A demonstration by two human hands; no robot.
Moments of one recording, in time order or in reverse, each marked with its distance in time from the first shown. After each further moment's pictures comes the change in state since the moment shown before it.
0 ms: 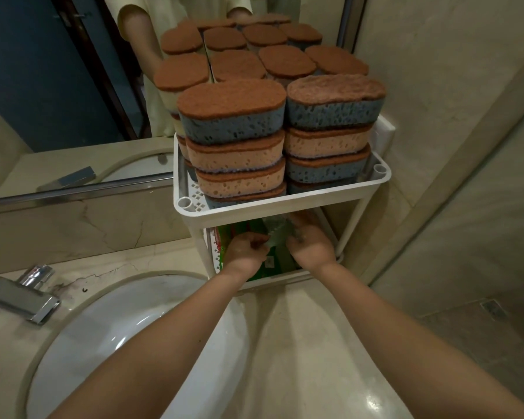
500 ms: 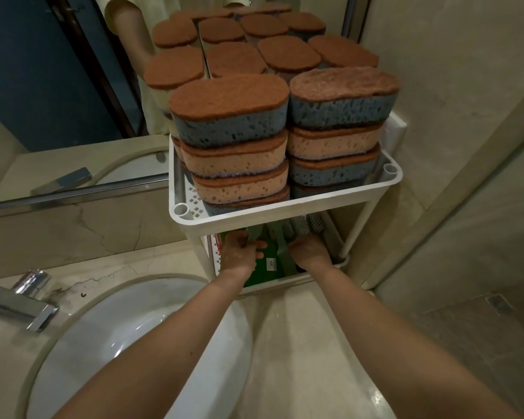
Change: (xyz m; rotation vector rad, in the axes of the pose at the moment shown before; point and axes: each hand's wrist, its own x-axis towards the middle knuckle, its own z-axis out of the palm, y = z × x) left_hand 0.010 -0.003 -0.003 -0.318 0.135 -0.160; right_hand 0.026 0.014 0.032 -0.080 -0.179 0.505
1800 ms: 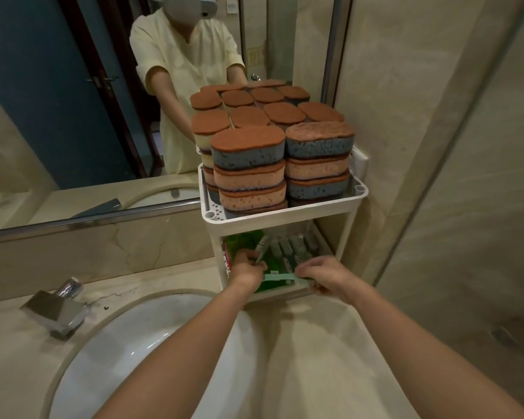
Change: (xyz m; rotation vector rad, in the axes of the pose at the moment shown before) left_hand -0.048 0.012 -0.015 0.238 -0.016 0.069; right_hand -0.107 0.017 -0.055 0.478 -0.167 -0.068
